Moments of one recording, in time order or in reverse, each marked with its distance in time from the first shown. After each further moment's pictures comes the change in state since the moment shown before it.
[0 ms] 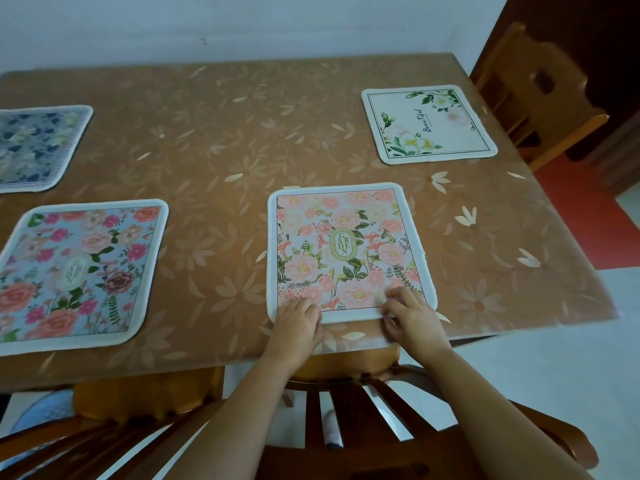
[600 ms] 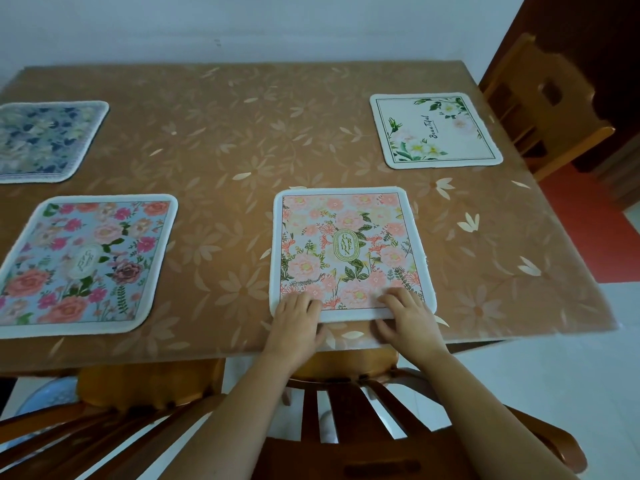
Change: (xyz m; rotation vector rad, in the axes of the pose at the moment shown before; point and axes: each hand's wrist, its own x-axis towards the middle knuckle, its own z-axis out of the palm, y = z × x) left_hand -0.006 0.008 -0.008 0.132 -0.013 -0.050; right_hand 0.000 -0.009 -0.008 -0.055 -0.082 0.055
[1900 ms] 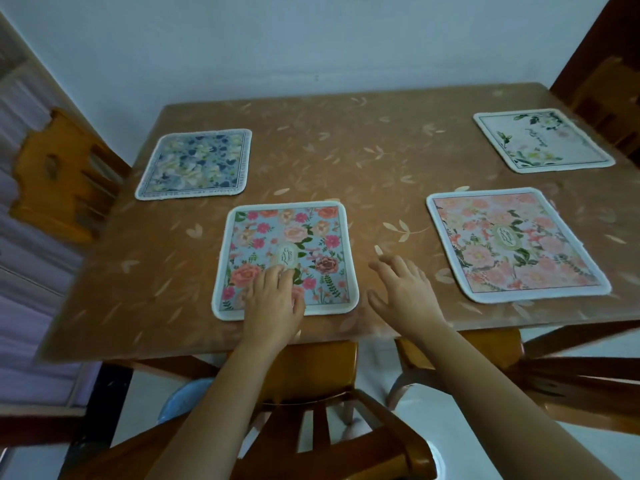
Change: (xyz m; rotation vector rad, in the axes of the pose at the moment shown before) left_hand -0.175 -0.329 -0.157 -0.077 0.260 -0.211; right_hand 0.022 -0.401 0.063 -0.057 0.151 -0.062
